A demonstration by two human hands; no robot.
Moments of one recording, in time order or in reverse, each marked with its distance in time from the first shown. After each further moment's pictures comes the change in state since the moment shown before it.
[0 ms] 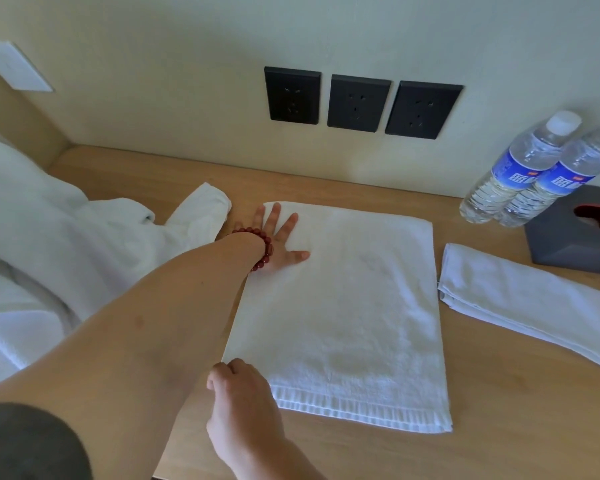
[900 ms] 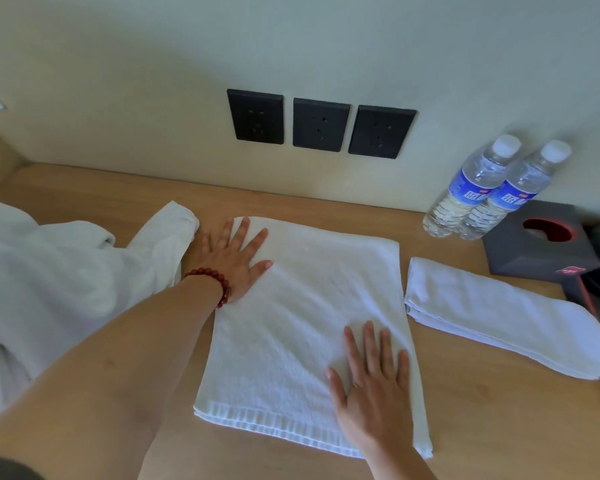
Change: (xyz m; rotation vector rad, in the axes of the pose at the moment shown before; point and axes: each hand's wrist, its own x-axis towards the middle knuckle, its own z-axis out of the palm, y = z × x) left_hand -0.004 -0.010 0.026 0.011 0.385 0.078; right_hand -0.046 0.190 -0.074 -0.533 0.389 0.347
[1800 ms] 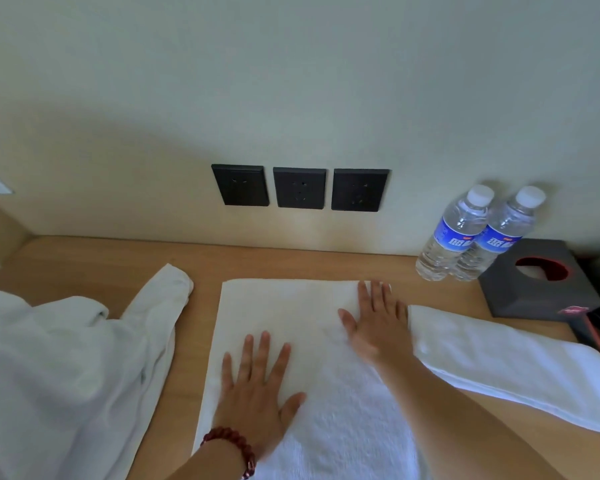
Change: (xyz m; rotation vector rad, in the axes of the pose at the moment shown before) left_hand -0.093 0.077 0.061 0.017 0.239 0.051; right_hand 0.193 0.024 -0.045 0.025 -0.100 0.101
